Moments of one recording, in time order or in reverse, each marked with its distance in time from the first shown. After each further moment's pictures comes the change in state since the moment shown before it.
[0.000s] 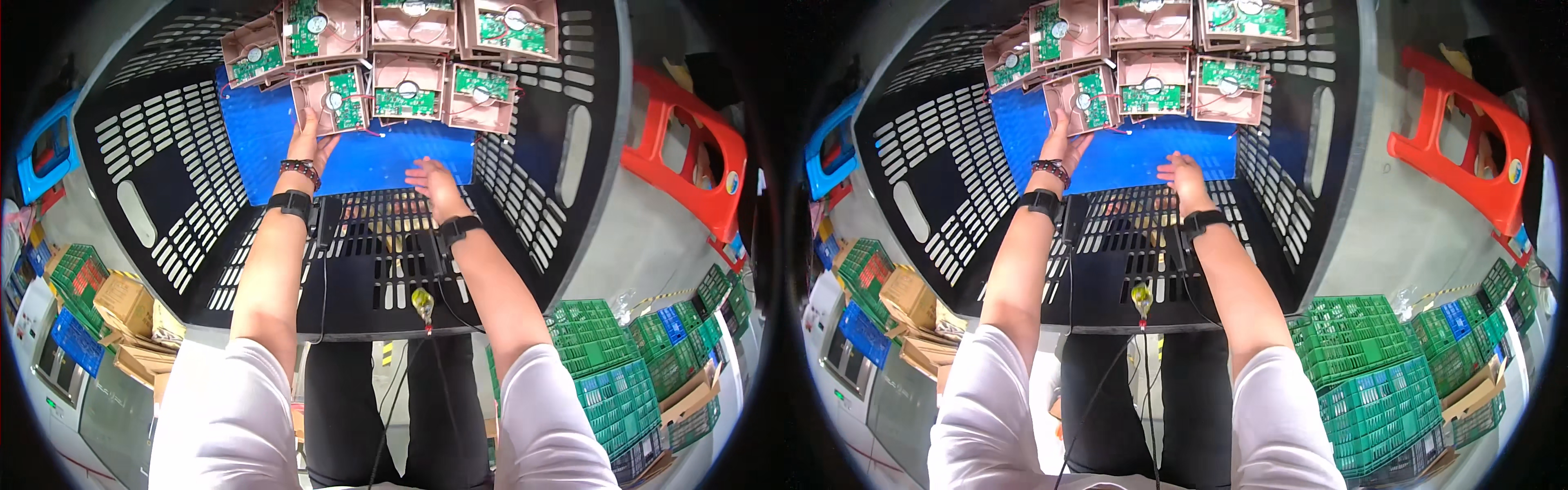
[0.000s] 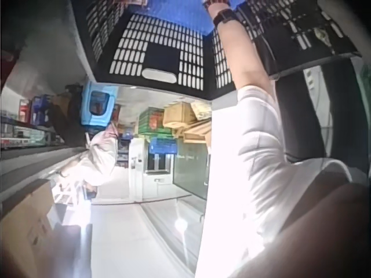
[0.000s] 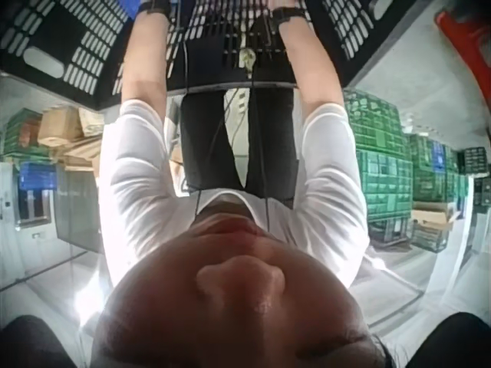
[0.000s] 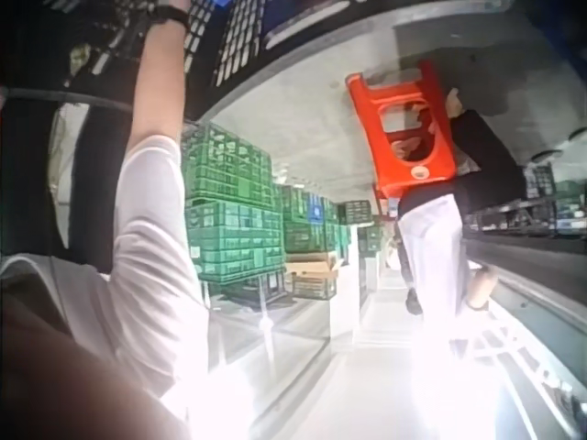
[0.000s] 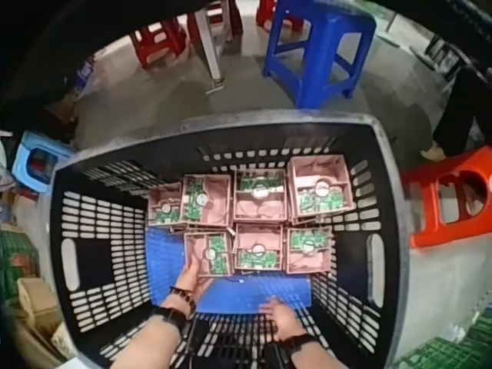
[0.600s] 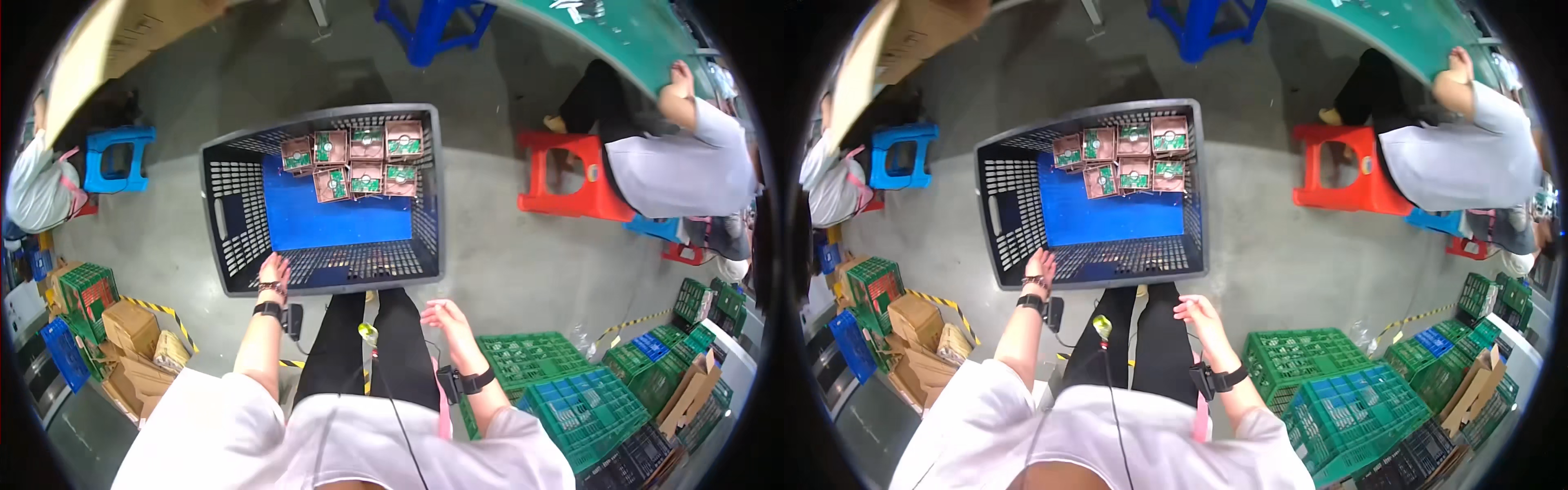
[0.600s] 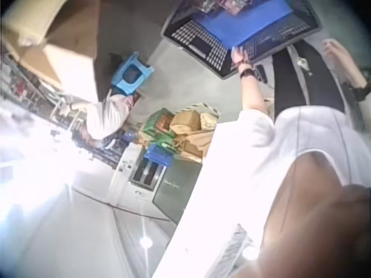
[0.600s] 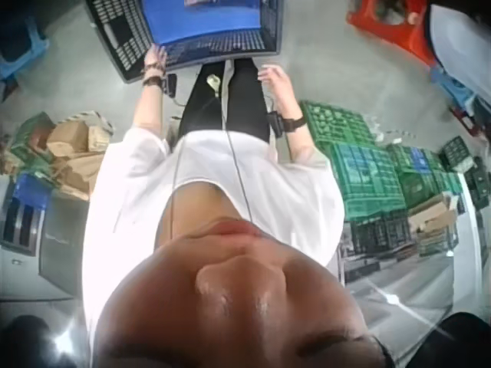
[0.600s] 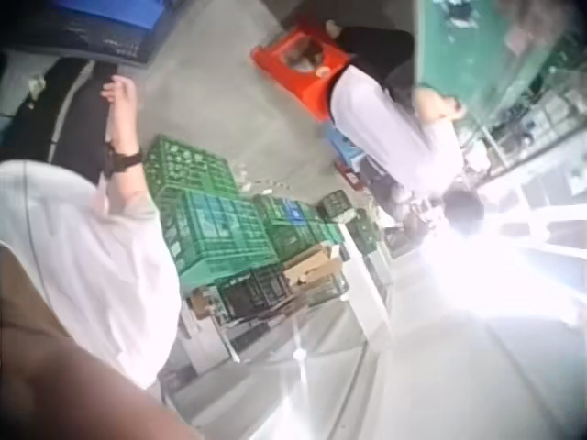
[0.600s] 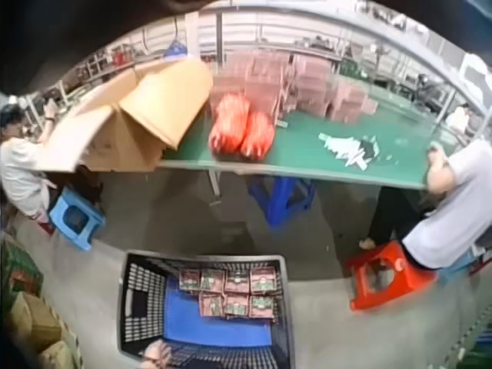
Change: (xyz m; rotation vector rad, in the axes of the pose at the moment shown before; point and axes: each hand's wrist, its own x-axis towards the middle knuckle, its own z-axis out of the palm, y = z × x) left_hand -0.282 0.058 -0.066 -0.183 0.377 -0.014; right_hand -0.444 -0.053 -0.094 0.046 -0.119 -0.296
